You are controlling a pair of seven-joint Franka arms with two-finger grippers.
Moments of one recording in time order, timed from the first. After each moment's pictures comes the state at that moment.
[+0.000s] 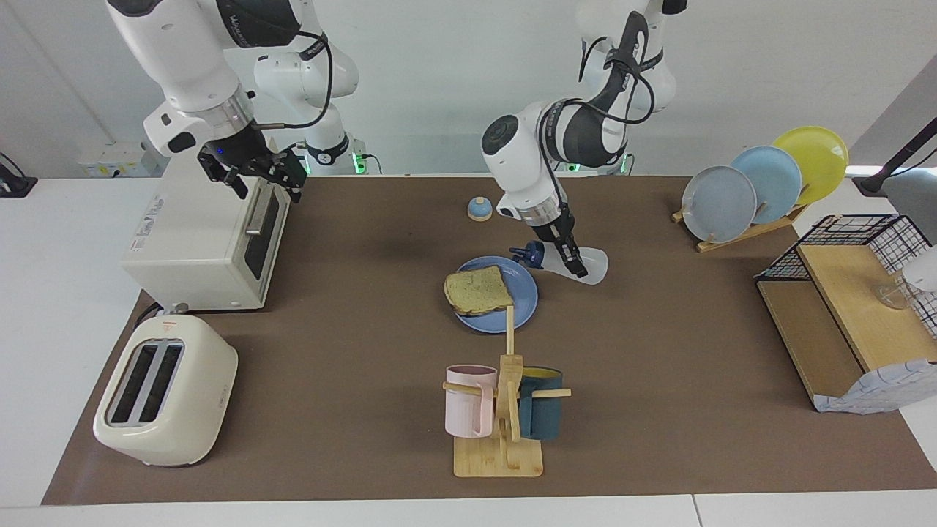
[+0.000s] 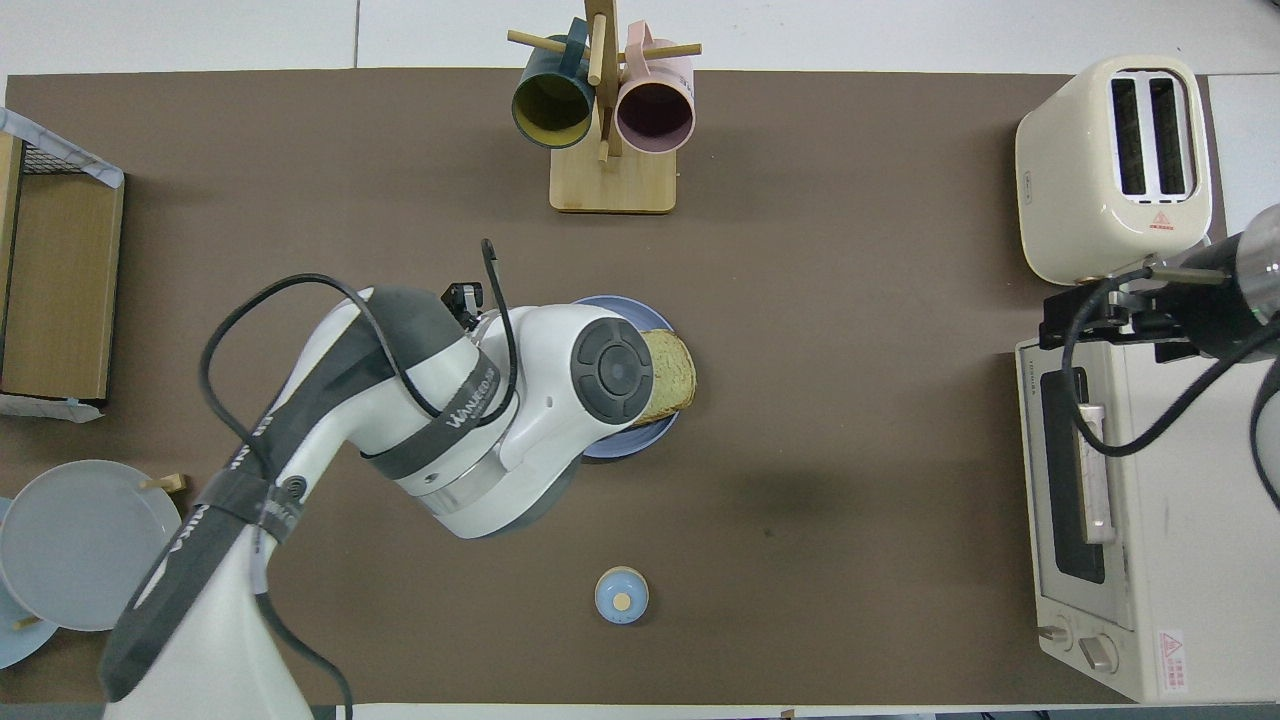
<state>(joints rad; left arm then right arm) -0.89 0.27 0.20 -1.82 0.58 1.79 0.65 0.00 -0.07 0.03 -1.68 0.05 1.55 0.15</state>
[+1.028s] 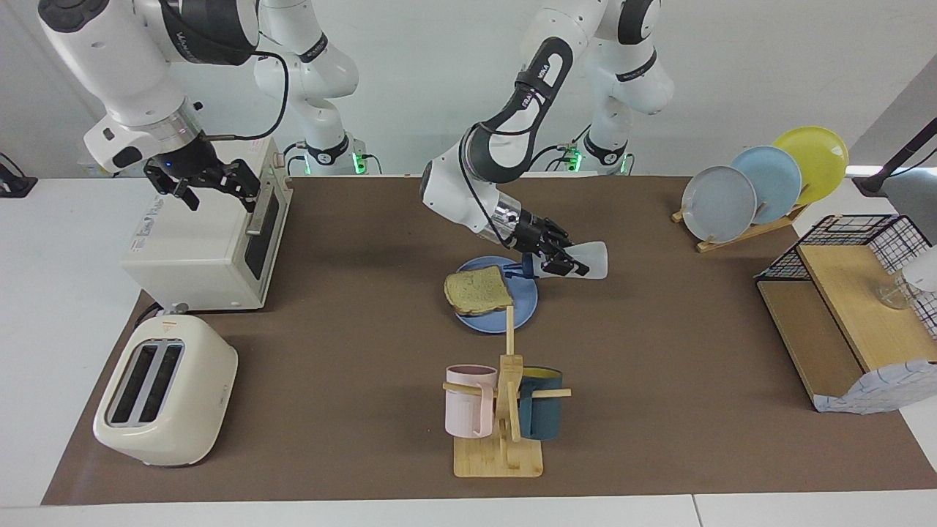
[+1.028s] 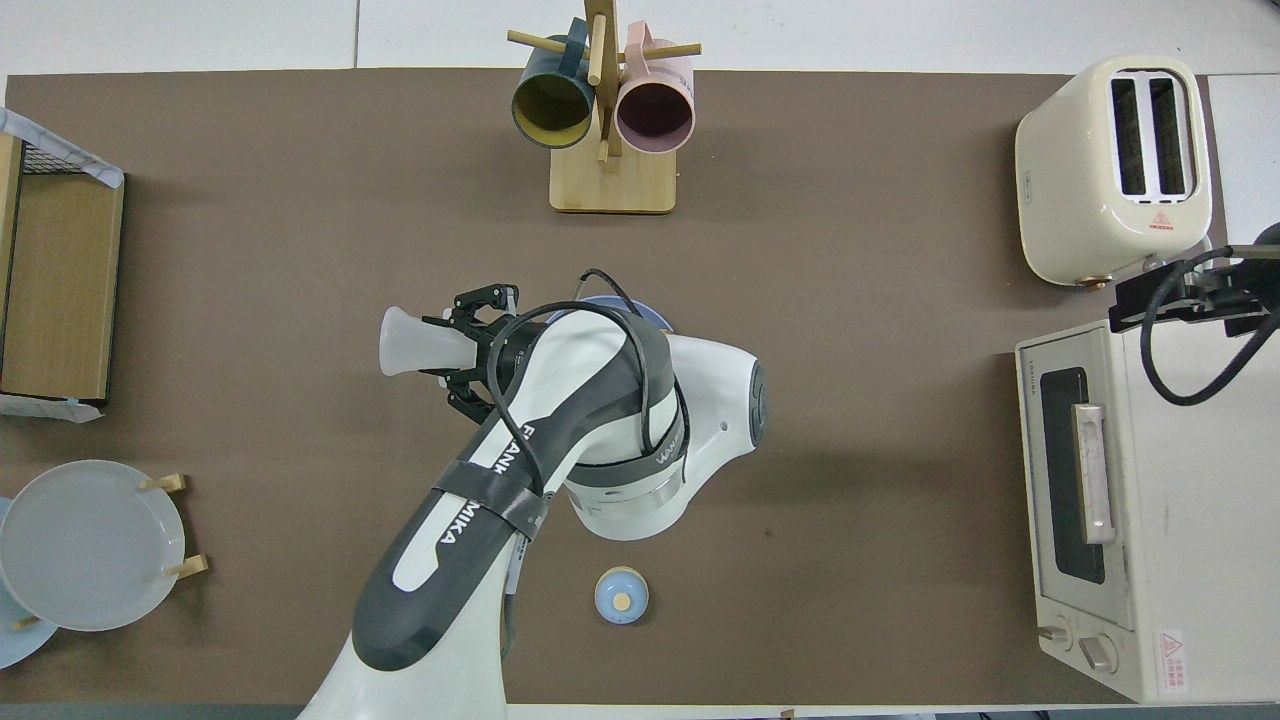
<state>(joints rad) -1.02 0.47 0.21 -1.65 0.86 1.44 0.62 0.00 -0.01 -0.04 -1.62 0.00 1.53 0.01</state>
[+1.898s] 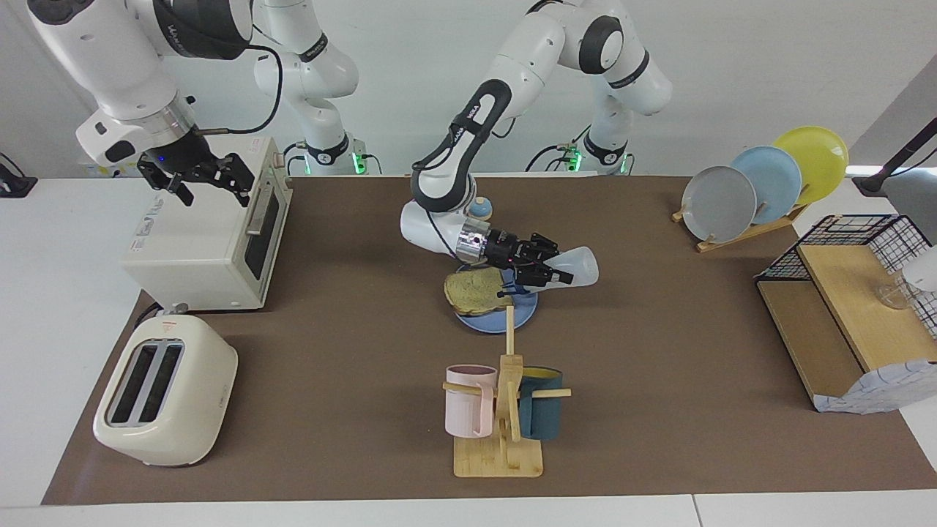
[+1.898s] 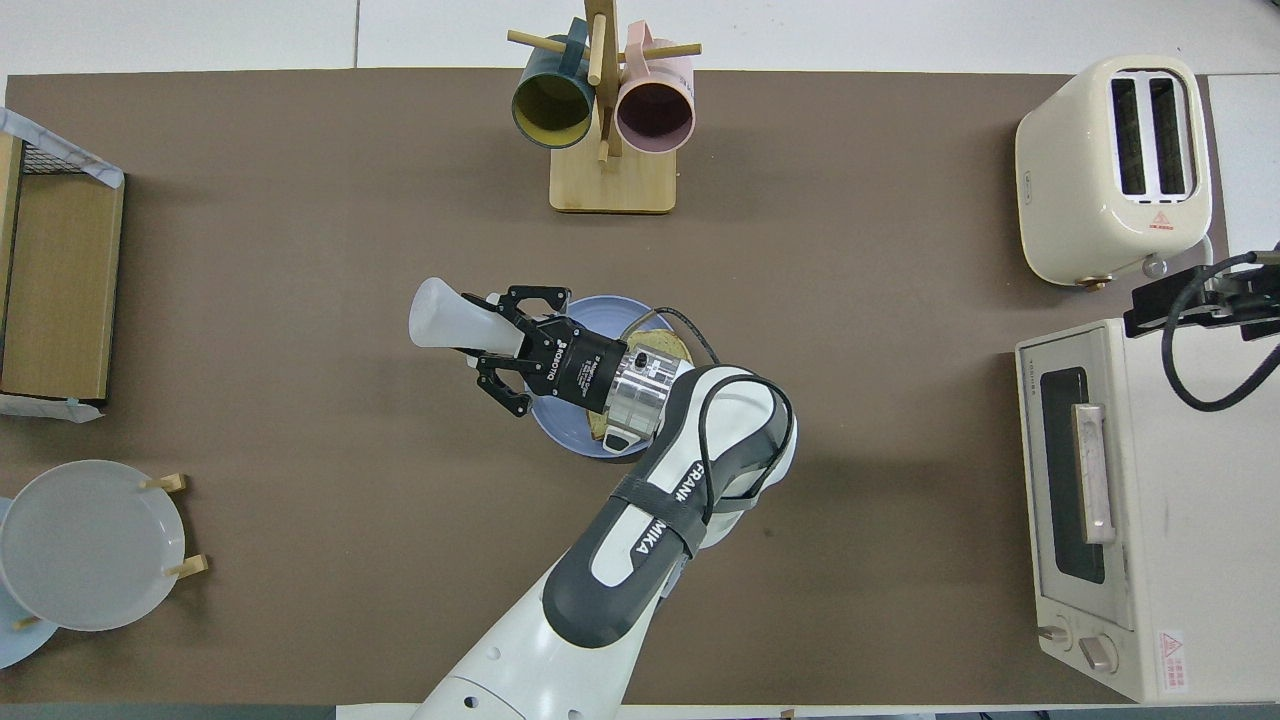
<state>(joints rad) -1.10 0.68 0.21 -1.57 1.16 1.30 0.61 0.00 -0.02 -0.06 -1.62 0.00 1.53 0.00</state>
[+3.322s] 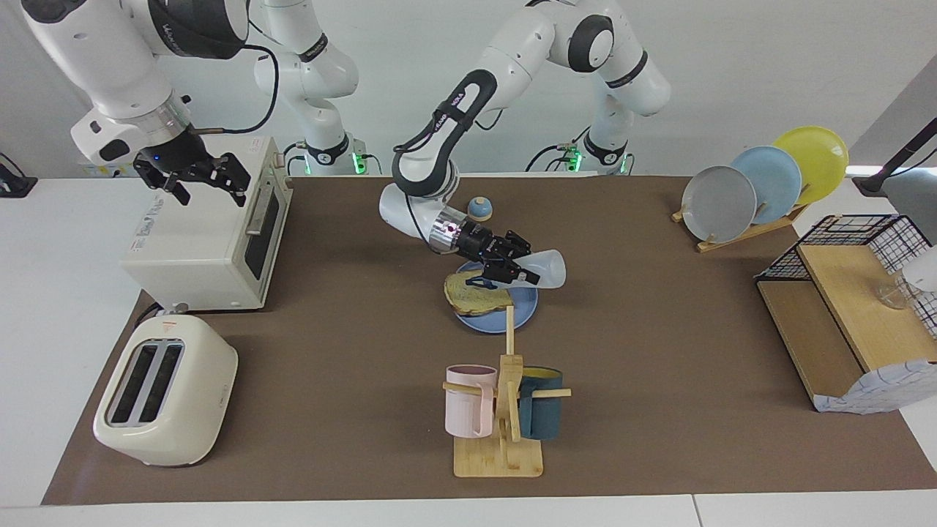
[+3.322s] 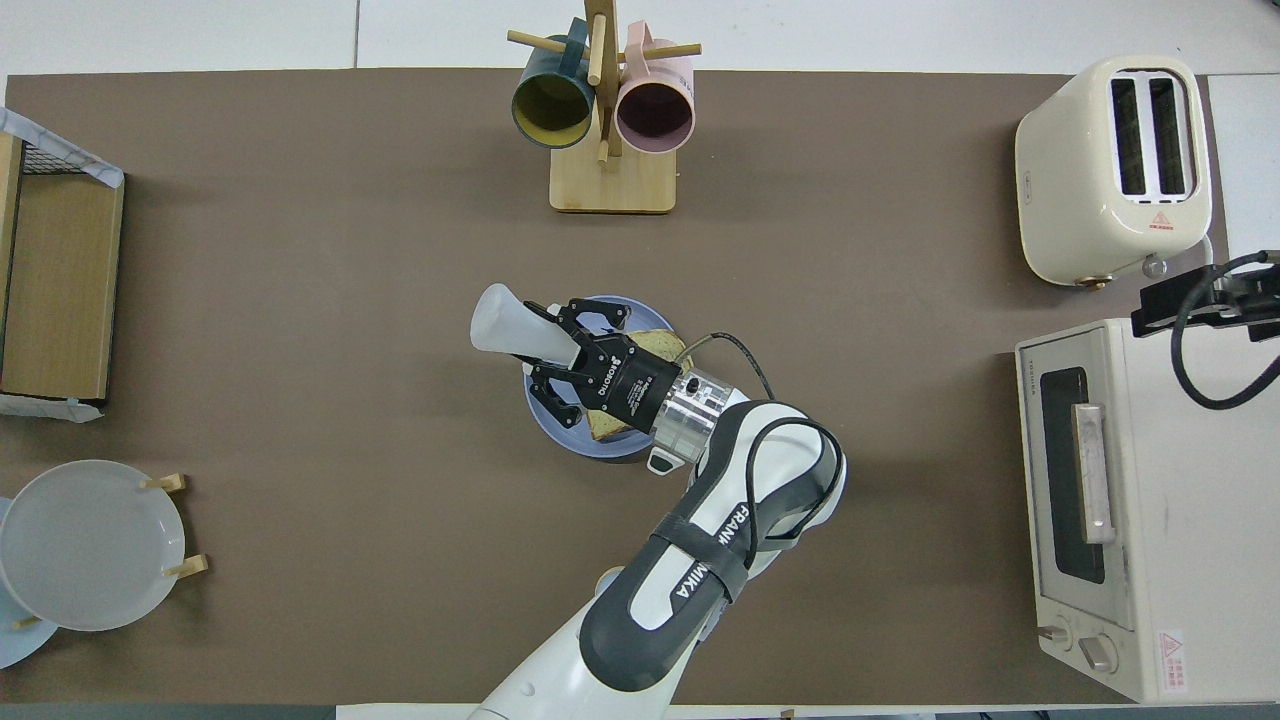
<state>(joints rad) -1.16 0.70 0.21 -1.53 1.13 1.38 0.61 0.00 -0.02 -0.06 -1.63 0.00 1.53 0.00</state>
